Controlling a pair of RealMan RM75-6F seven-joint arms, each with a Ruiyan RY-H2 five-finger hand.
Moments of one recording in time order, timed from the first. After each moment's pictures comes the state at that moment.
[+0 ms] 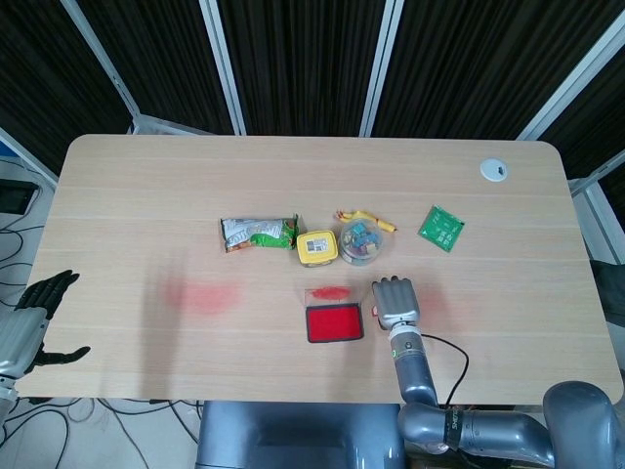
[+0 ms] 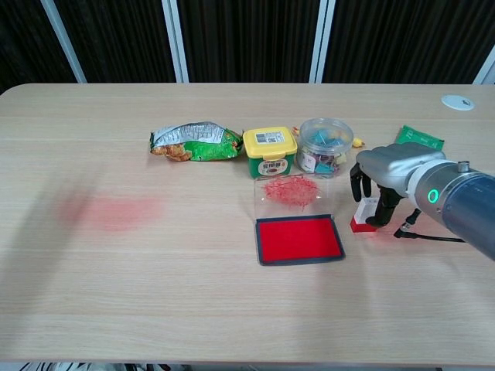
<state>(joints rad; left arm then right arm) -0.17 -0.99 0.01 -1.74 1.44 1.27 -0.16 0.77 -1.75 0.21 -1.60 -0.49 1.26 -1.07</state>
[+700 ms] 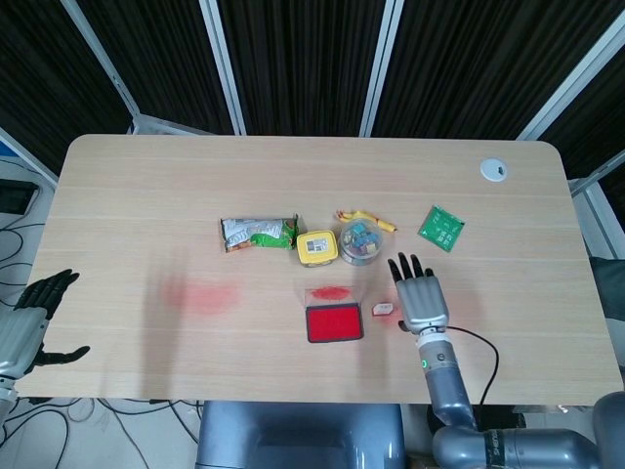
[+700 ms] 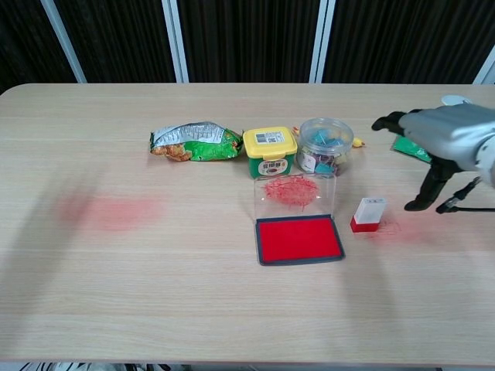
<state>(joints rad) -0.17 -1.00 0.01 -1.73 1.46 1.29 -0.15 0.67 -1.54 0.11 -1.83 -0.75 1.40 -0.93</state>
